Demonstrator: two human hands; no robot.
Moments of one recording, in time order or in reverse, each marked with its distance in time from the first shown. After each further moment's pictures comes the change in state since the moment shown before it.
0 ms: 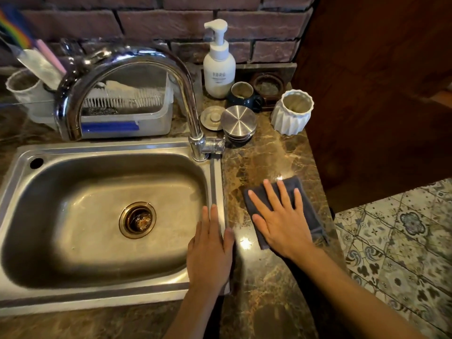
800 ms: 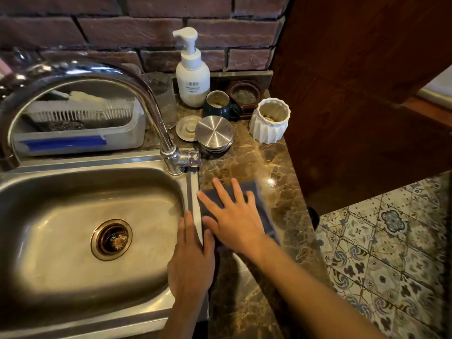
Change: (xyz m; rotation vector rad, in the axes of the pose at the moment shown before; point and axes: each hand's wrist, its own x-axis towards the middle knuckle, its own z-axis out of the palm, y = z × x) left_hand 0.022 0.029 -0.008 -0.084 0.017 -0.162; right_hand 0.059 -0.037 -0.019 0.141 -0.064 -0.085
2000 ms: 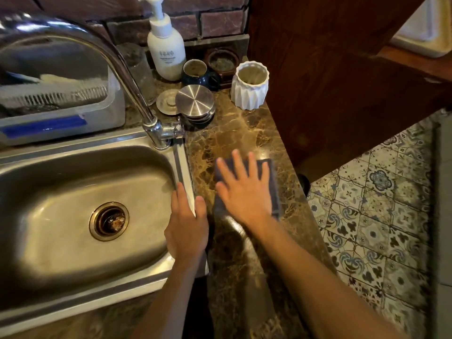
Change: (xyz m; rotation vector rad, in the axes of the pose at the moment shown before) left_hand -0.007 -0.002 -0.001 -0.124 0.048 0.015; right_hand -0.046 0.009 0.015 -0.009 0.101 0.345
